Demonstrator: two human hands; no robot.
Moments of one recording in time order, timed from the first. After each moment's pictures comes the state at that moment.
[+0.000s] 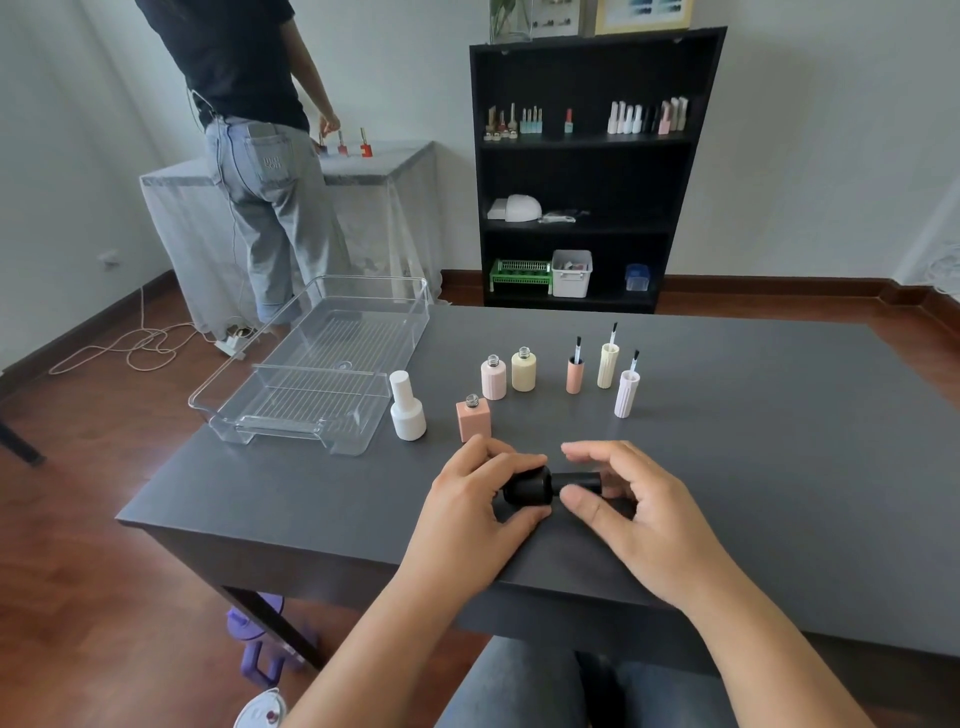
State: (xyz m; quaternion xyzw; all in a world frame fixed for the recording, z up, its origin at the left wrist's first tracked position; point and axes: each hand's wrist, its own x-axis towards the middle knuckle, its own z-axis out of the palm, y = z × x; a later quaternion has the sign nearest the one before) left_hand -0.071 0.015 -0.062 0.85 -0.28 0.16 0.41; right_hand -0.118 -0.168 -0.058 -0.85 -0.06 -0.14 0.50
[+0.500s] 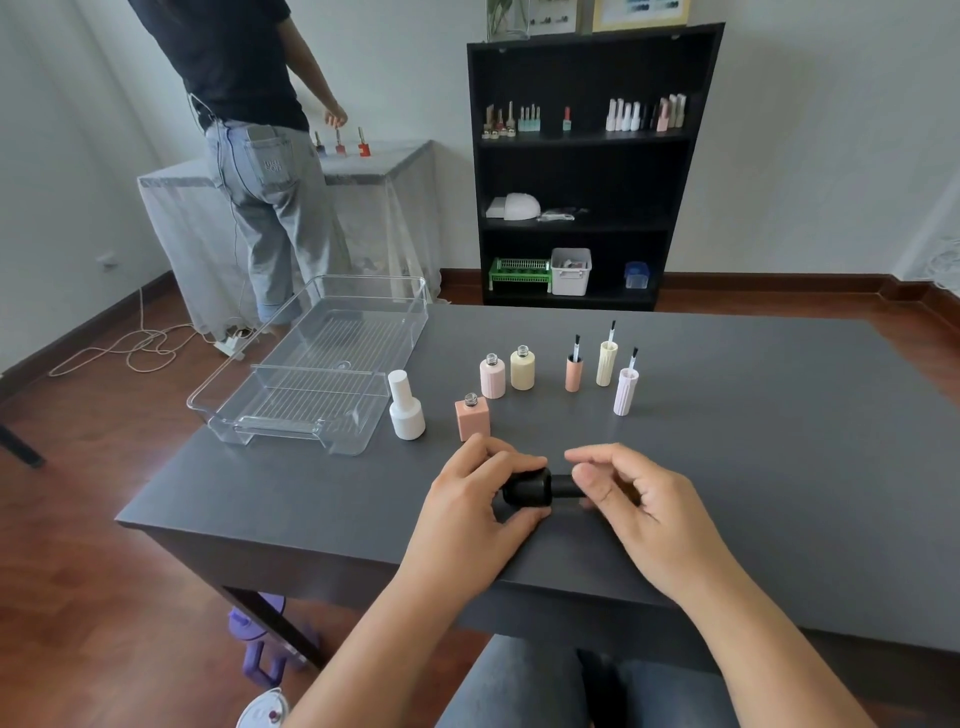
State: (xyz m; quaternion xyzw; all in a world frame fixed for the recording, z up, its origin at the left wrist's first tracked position) left_hand -0.073 0.015 -0.063 0.85 -0.28 0.17 0.41; right_hand -0.116 -0.169 -0.059 -0.85 -0.04 -0.16 0.51
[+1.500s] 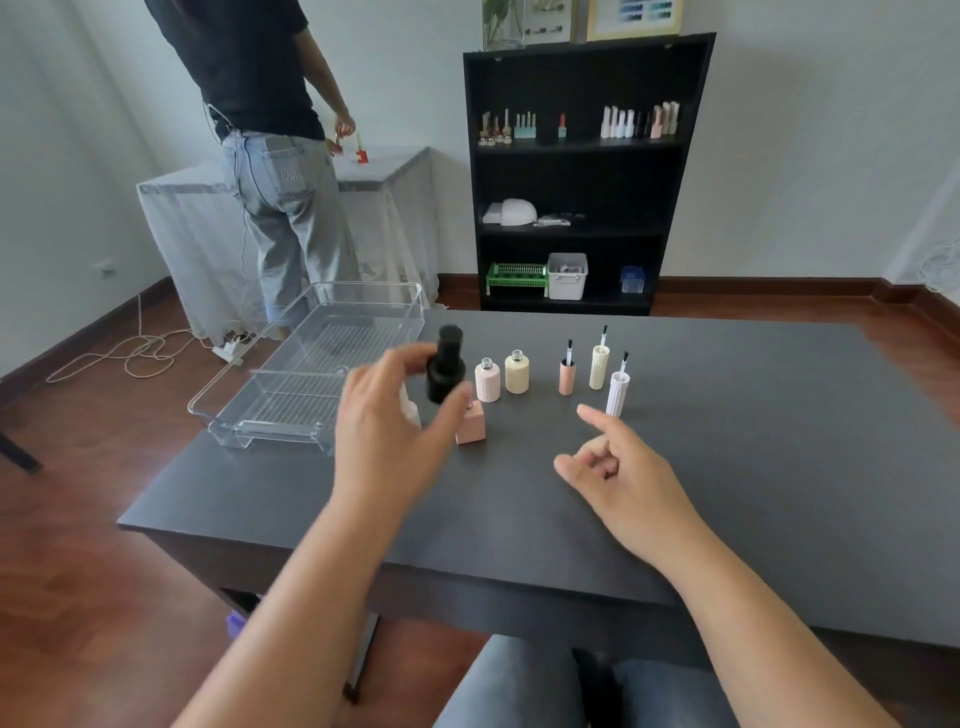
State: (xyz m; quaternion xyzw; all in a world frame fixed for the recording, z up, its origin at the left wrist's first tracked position) left_hand -0.035 0.046 -0.009 0.84 -0.16 0.32 0.40; right_hand -0.091 -0.171 -0.061 -0.84 0.04 -0.09 0.53
